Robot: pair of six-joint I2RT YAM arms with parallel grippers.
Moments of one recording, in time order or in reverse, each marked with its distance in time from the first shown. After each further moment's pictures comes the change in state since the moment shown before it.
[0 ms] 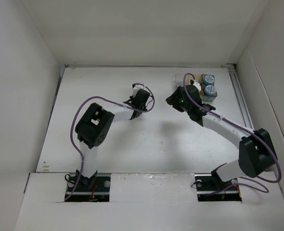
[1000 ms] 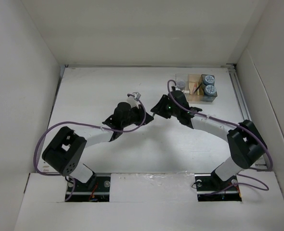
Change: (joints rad) left arm 0.004 -0.498 -0.547 0.451 0.694 -0.144; right arm 0.127 0.129 -0.009 0.119 -0.223 0.027
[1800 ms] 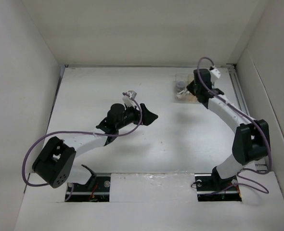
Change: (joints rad) left arm -0.001 -0.155 -0.058 0.058 0.011 0.013; right arm -0.307 0.013 0.242 -0.229 0.393 -0.050
